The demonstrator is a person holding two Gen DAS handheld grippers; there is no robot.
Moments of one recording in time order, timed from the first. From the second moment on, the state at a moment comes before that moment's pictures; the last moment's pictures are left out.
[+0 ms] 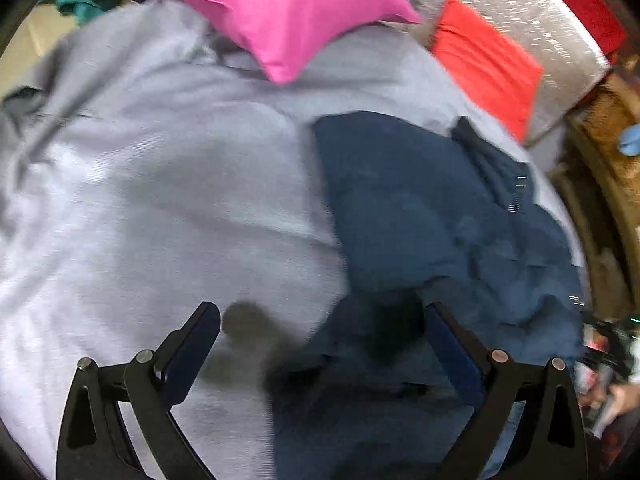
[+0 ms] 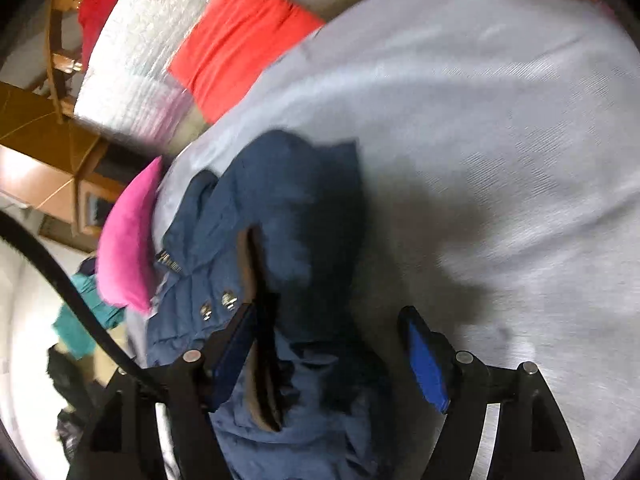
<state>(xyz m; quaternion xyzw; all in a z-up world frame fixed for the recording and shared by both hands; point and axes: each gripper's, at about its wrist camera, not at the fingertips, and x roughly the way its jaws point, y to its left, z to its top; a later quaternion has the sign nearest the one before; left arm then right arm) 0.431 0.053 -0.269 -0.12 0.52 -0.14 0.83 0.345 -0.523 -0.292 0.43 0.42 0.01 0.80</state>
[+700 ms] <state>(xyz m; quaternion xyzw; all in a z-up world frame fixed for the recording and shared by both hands) 0.434 -0.030 -0.265 -0.07 0.50 -0.18 0.85 0.348 -0.448 -0.246 0.29 0.39 -0.01 0.88</state>
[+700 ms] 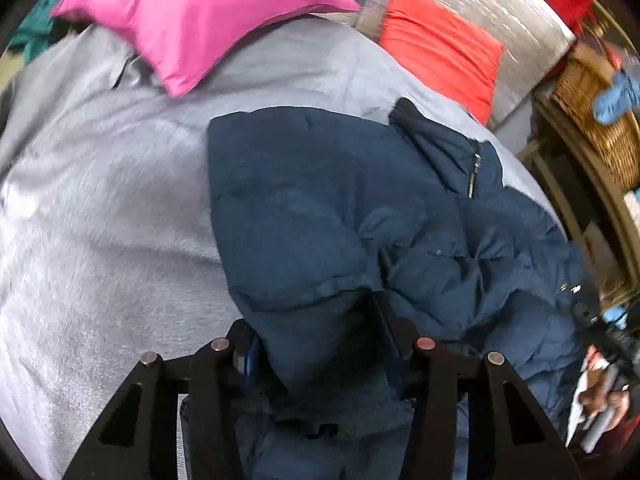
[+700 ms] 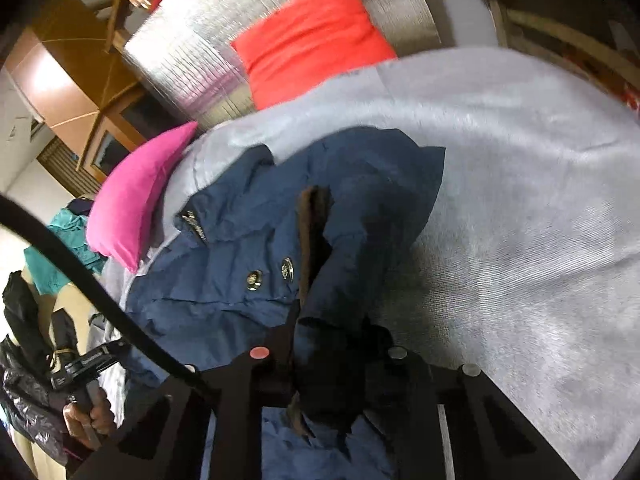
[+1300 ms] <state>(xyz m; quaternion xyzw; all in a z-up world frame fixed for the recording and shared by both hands) 0.432 -0.031 -0.239 -0.05 0.48 -0.13 0.87 0.317 -0.508 -0.259 0.38 0.39 -0.06 0.83</state>
